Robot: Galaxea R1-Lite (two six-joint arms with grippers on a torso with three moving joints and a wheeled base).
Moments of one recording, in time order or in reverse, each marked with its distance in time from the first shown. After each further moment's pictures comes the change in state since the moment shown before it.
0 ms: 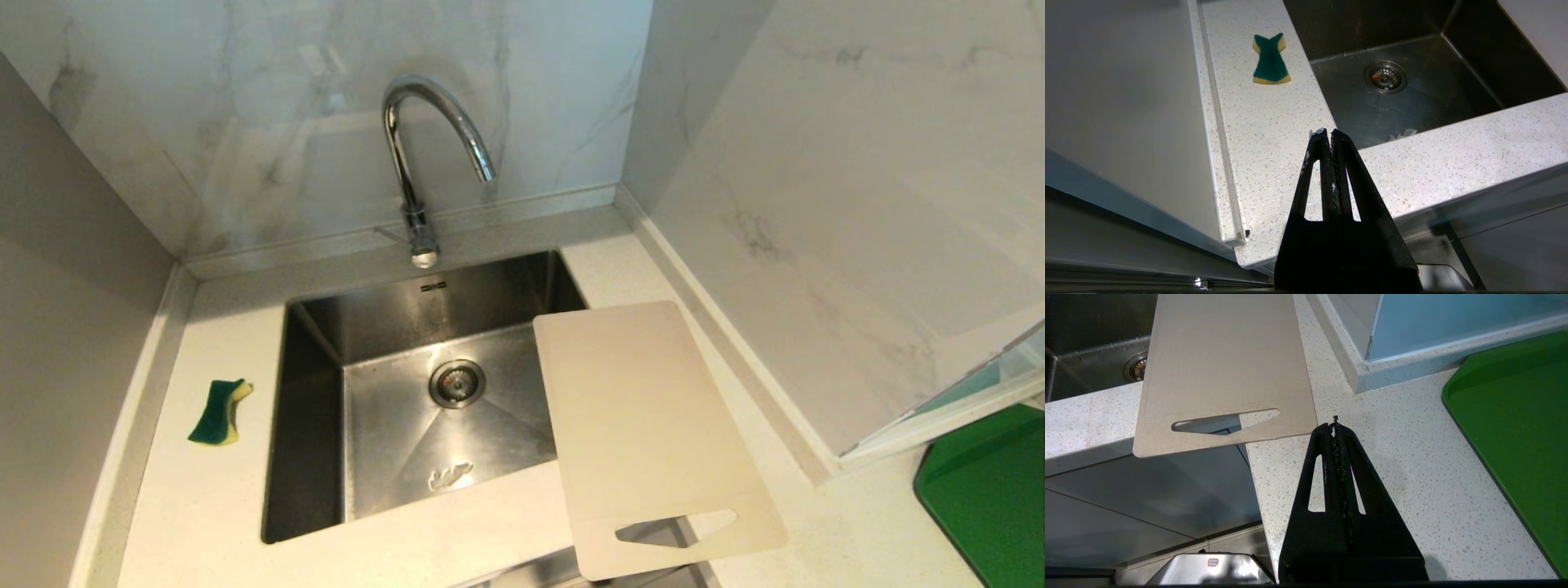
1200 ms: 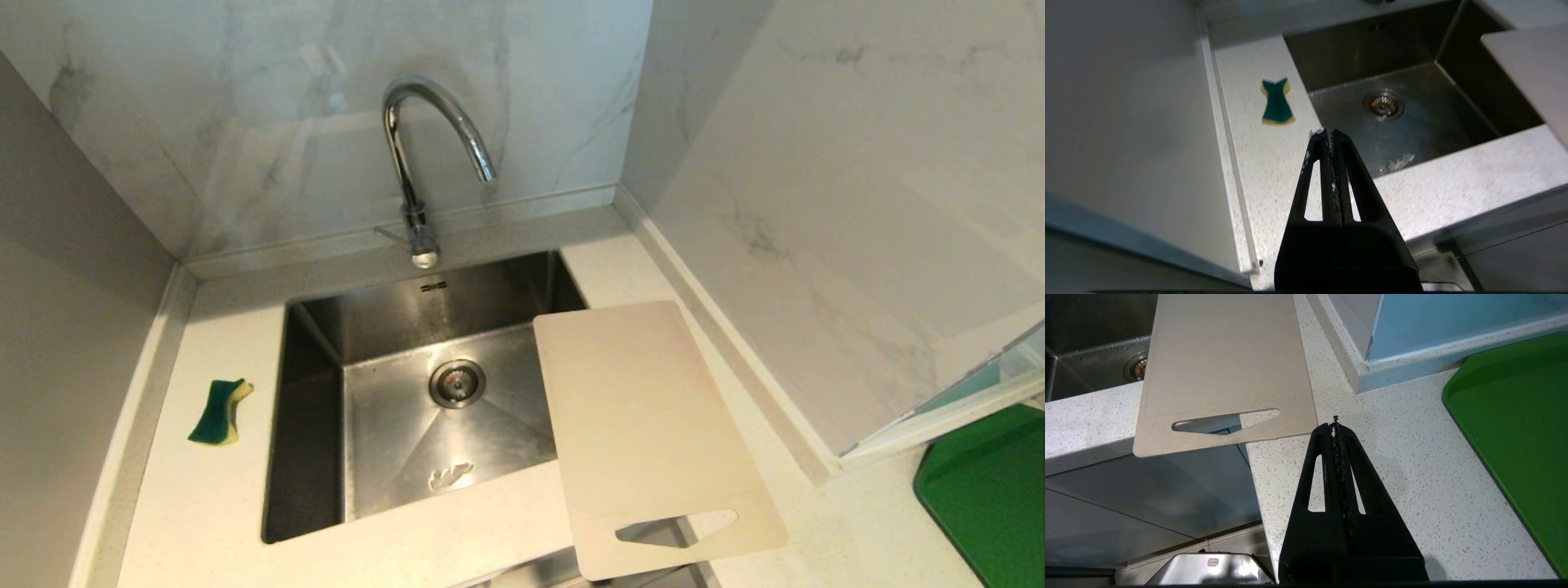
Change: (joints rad) left arm 0.002 0.115 -0.263 0.101 -0.003 0.038; right arm 0.000 0.000 0.000 0.000 0.001 -0.001
